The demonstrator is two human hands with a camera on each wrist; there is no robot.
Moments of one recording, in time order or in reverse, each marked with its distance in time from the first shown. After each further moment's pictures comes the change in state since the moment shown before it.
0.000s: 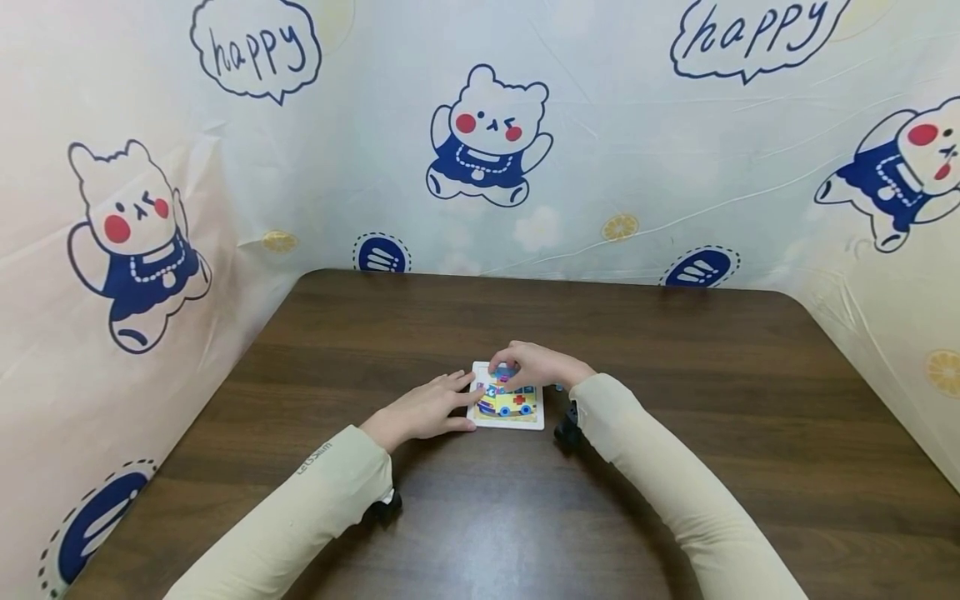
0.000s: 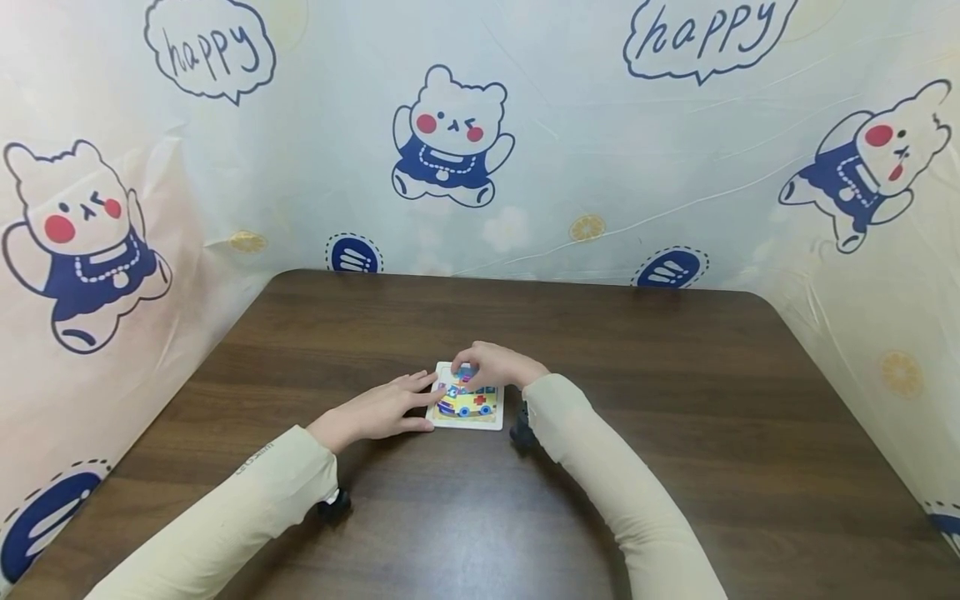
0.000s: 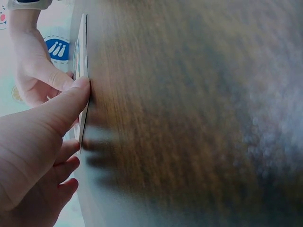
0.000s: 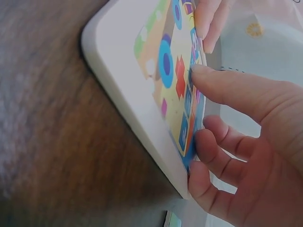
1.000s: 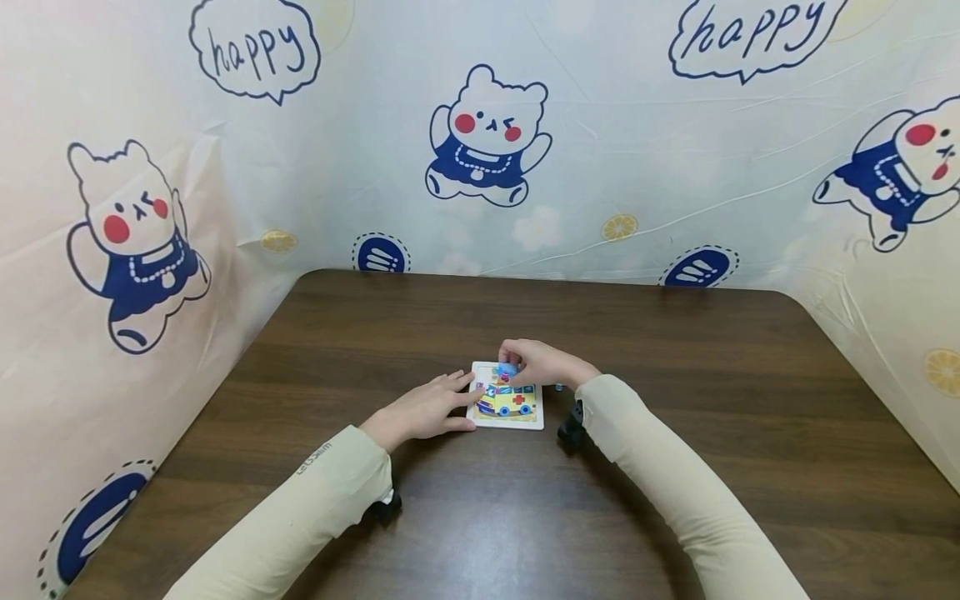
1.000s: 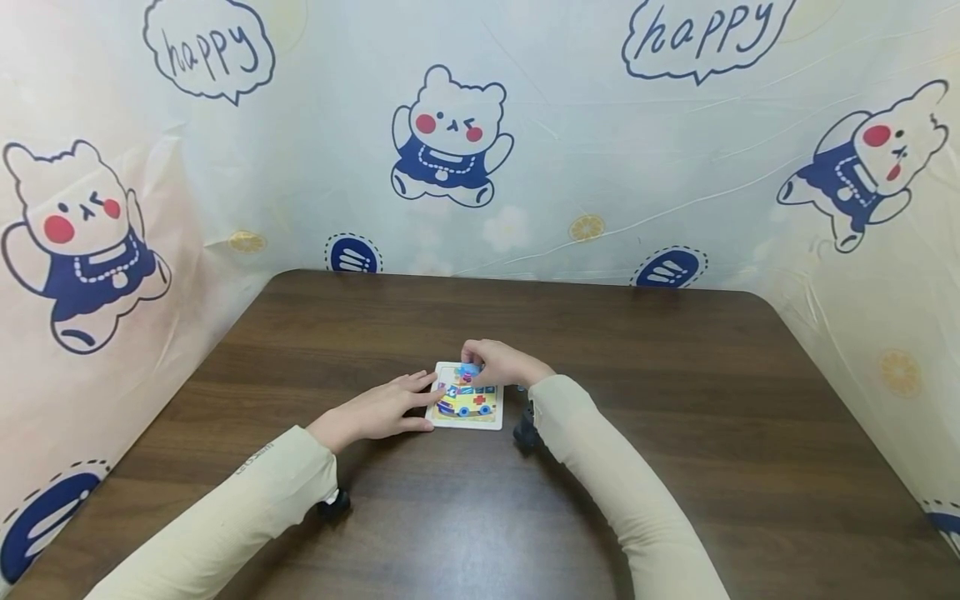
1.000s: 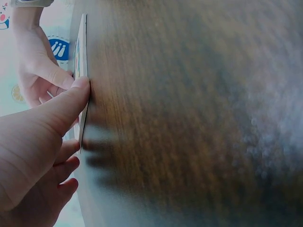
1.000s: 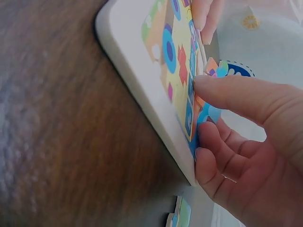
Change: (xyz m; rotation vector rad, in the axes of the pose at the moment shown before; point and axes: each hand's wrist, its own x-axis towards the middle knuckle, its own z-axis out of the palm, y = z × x) left_hand 0.001 0.000 0.000 0.016 0.005 0.018; right_hand -0.003 0.008 -0.002 0.075 0.094 -0.040
